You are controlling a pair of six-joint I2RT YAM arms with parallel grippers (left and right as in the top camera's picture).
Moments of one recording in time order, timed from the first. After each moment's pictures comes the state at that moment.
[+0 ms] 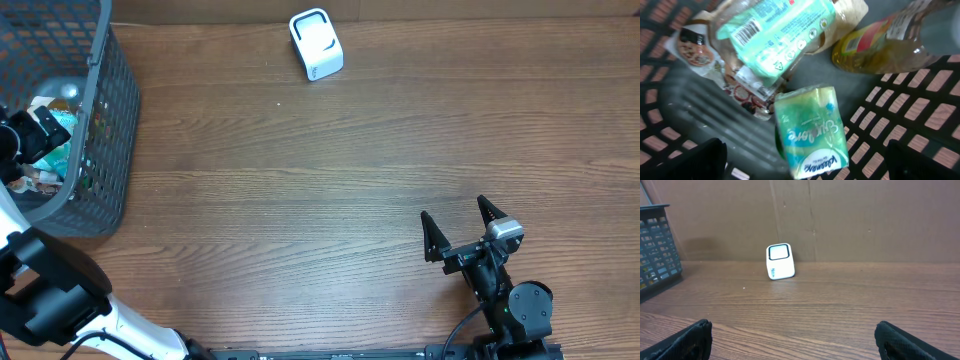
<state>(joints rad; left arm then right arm) 0.66 1.95 1.88 -1.18 0.15 -0.02 0.18 0.01 0.02 -0.02 -0.12 0.12</state>
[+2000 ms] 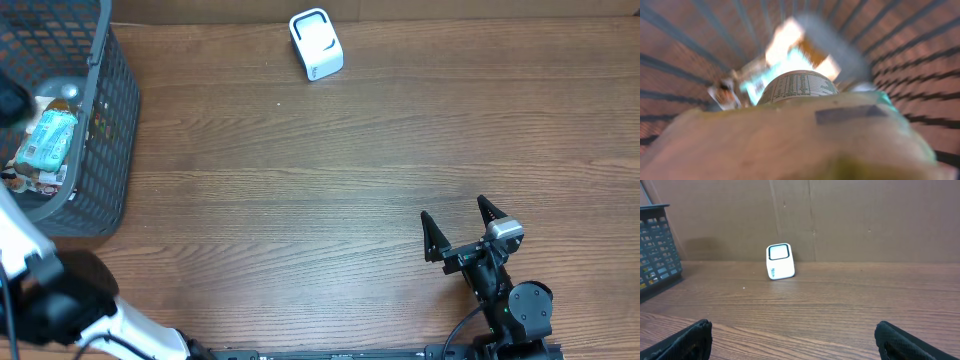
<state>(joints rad) 0.61 1.91 2.20 -1.25 0.07 -0.15 0.18 0.01 0.02 -0.02 -0.12 0.12</state>
